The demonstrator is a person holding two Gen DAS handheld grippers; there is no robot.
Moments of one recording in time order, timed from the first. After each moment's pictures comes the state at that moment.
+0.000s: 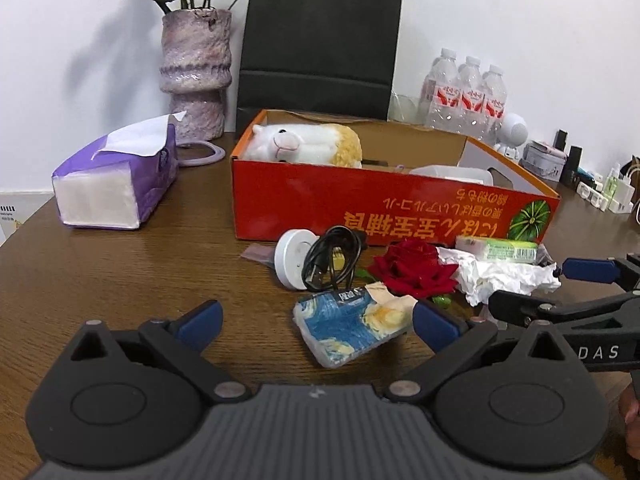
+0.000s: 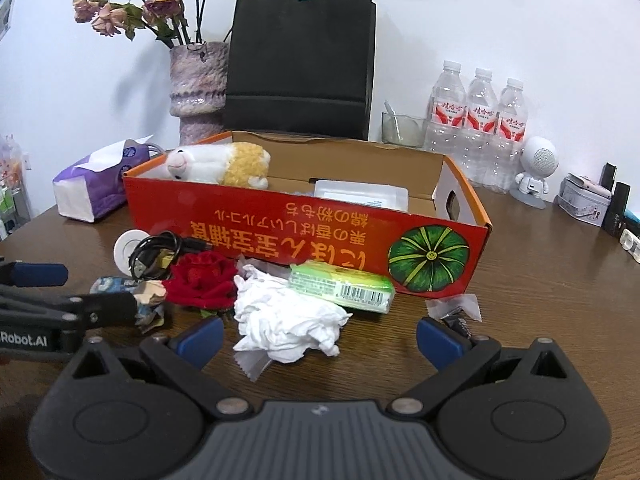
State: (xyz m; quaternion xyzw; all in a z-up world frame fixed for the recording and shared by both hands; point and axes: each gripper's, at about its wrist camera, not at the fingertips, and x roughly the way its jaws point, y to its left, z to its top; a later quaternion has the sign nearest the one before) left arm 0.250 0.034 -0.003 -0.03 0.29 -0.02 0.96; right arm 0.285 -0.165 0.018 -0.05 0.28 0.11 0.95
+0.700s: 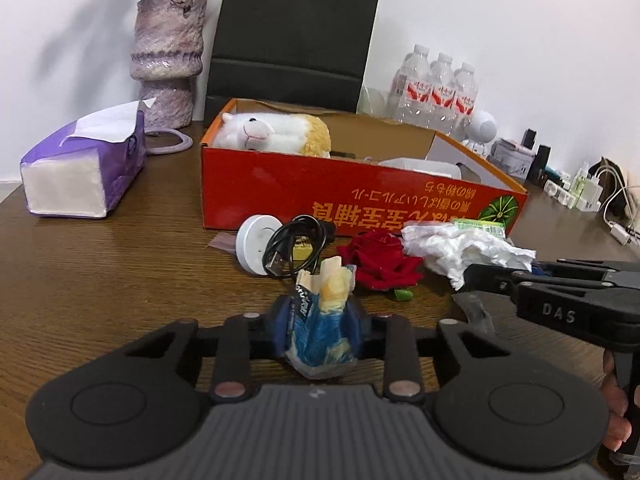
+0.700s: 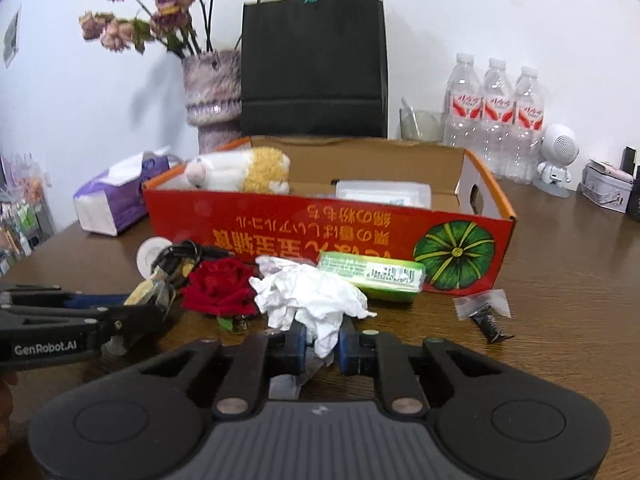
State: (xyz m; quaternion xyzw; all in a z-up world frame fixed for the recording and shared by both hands) left arm 0.247 0.040 -0.004 -0.06 0.29 -0.08 0.95; right arm 0.284 -0.171 0.020 -0.01 0.28 0.15 0.95
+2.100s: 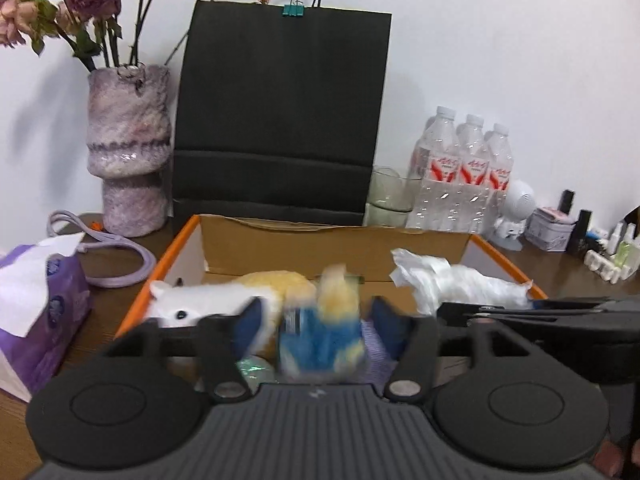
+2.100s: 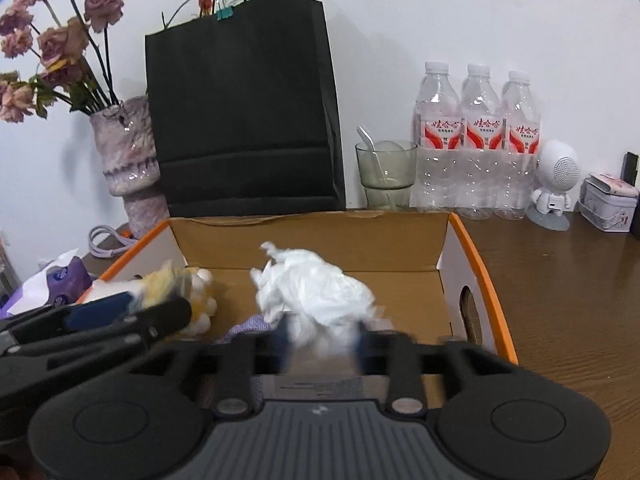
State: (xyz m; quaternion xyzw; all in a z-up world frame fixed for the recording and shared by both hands) left arm 0.390 -0.002 0.042 -0.04 0.22 -0.02 0.98; right arm 0.436 -0.173 0.061 0.04 0.28 0.09 0.95
